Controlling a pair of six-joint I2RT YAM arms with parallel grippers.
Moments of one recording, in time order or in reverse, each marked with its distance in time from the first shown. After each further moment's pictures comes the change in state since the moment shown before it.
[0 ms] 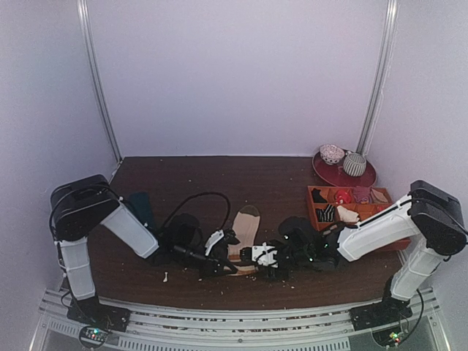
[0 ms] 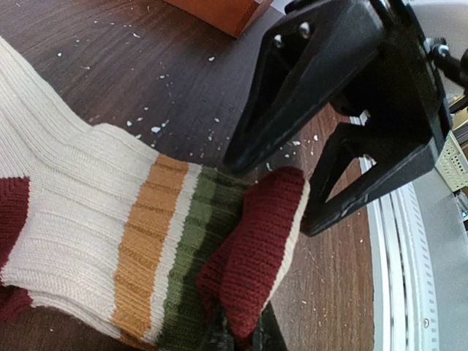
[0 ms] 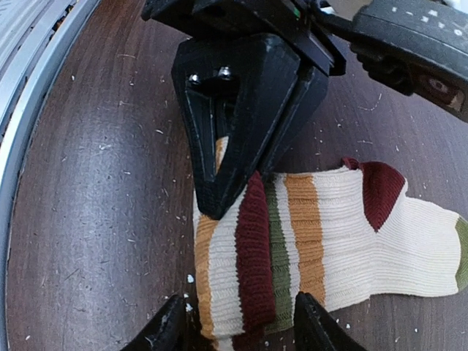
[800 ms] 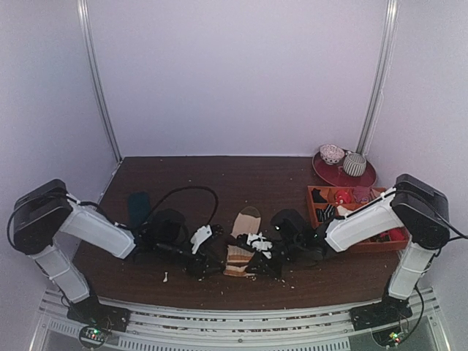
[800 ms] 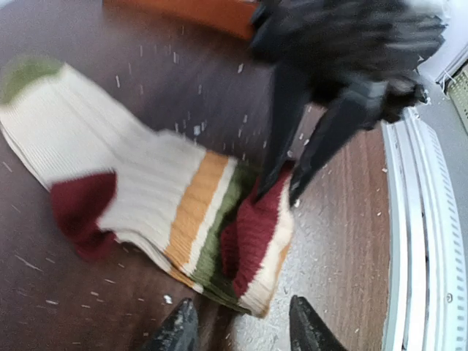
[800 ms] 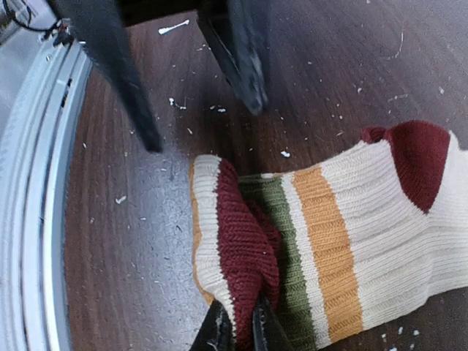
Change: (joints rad) left arm -0.011 -0.285 -0.082 -0.200 -0.198 0.167; right arm -0.066 0.109 0.103 -0.077 -0.200 0.319
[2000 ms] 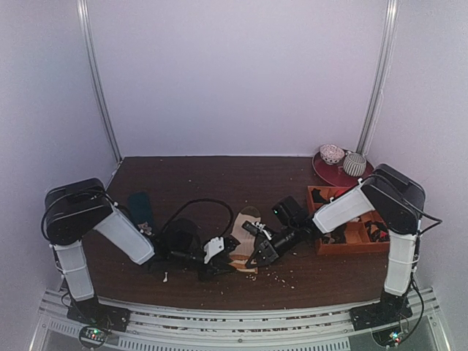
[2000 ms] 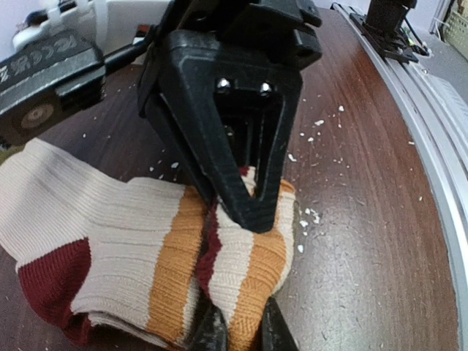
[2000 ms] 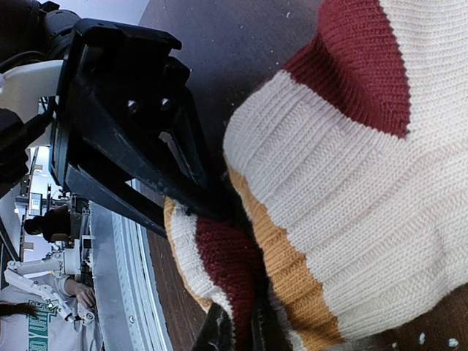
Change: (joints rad) left arm -0.047 0.223 0.026 0.294 -0.029 0.244; right arm -0.203 0.229 0.185 -0.161 -0.496 0.463
